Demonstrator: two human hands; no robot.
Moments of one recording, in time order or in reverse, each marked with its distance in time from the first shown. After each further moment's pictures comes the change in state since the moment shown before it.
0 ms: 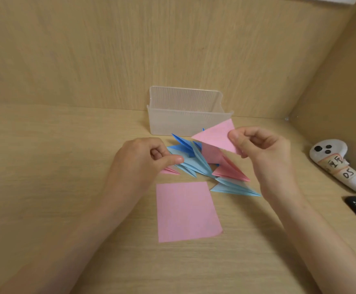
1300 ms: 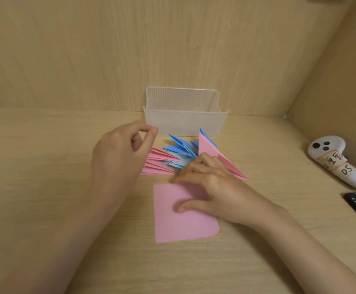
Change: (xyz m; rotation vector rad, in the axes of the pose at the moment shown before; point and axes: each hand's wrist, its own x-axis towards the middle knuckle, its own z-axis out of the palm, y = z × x) left_hand 0.008 -0.003 -0.011 0.177 0.292 0.111; right_hand -0.014 0.039 0.015 -0.901 -0.812 -0.538
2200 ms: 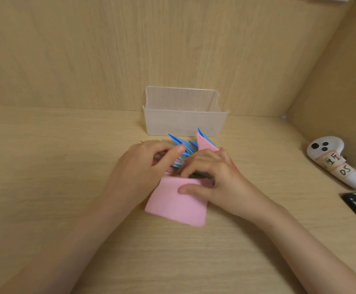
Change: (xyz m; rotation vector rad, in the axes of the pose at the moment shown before) left_hand -0.012 0.006 0.015 -0.152 -0.372 0.076; right_hand 0.000 -0.002 -0.009 0.187 0.171 0.039
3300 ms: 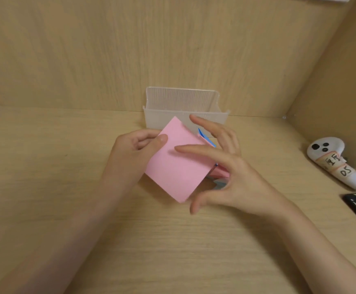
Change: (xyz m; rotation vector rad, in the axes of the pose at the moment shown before) left_hand 0.003 0.011 -0.014 -0.620 0.081 -0.280; right_hand -0.004 -0.009 -0.022 0.128 0.058 -0.068
